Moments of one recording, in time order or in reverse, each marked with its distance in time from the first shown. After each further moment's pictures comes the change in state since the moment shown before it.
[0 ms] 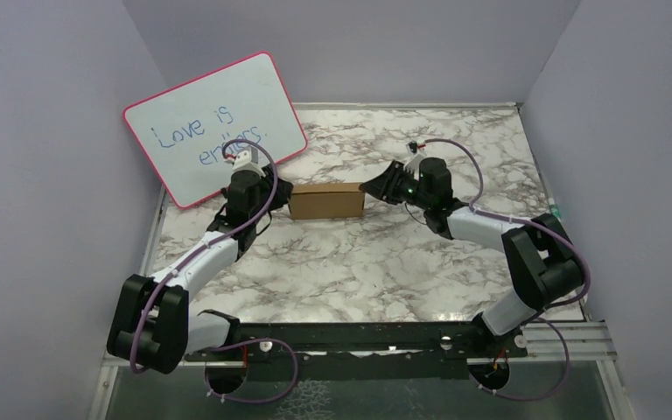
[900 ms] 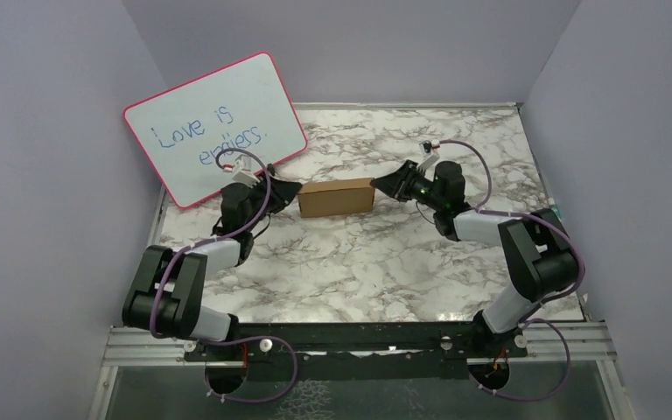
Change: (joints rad) left arm 0.117 0.158 -0.193 0.530 0.311 -0.251; right arm -0.091 0.061 -0.086 0.261 -0.104 -0.020
